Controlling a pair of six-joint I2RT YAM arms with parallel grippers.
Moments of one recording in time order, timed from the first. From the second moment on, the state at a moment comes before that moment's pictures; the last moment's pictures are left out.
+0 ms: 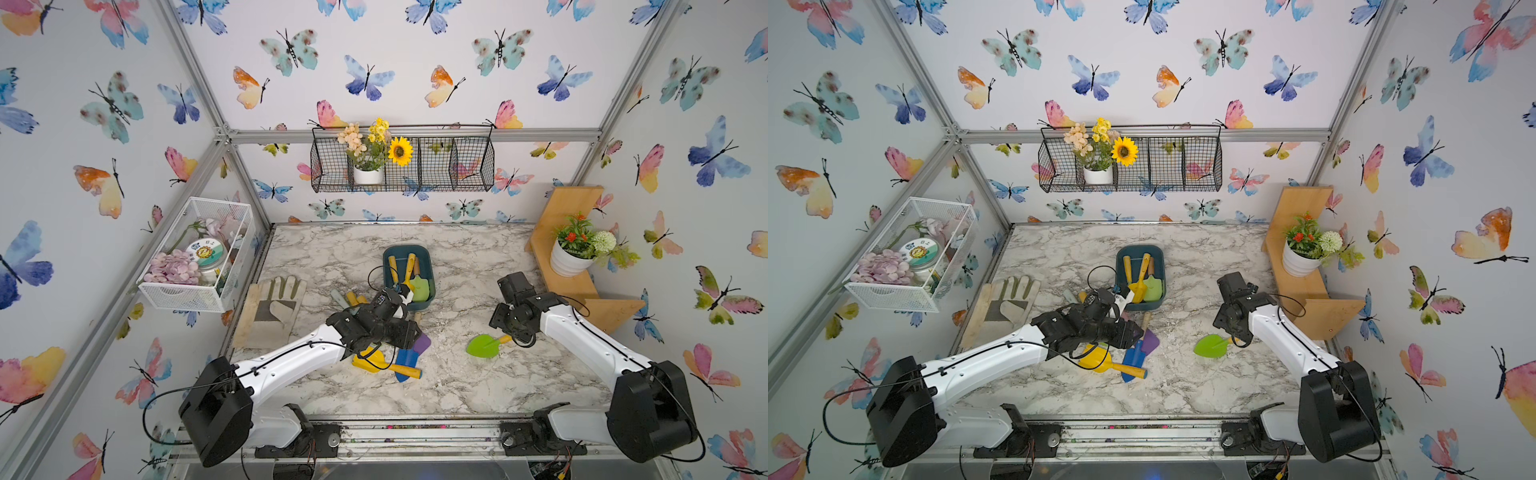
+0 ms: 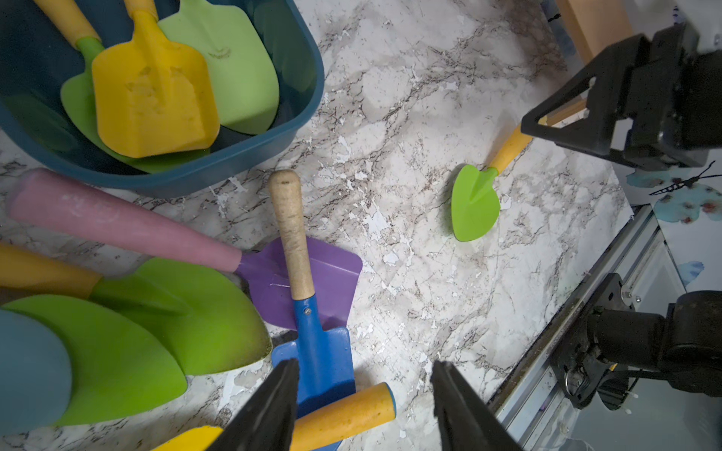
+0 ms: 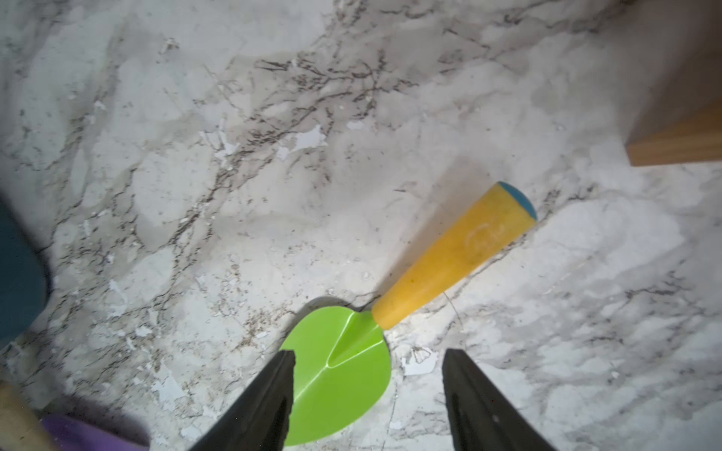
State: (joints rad) left arm -0.85 1.33 0.89 -0.38 0.16 -0.46; right arm 0.32 1.33 0.86 -0.81 0.18 0.78
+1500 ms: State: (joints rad) left arm -0.85 1.35 0.88 -0.35 0.13 -0.48; right arm 0.24 1.46 0.72 -0.60 0.05 0.81
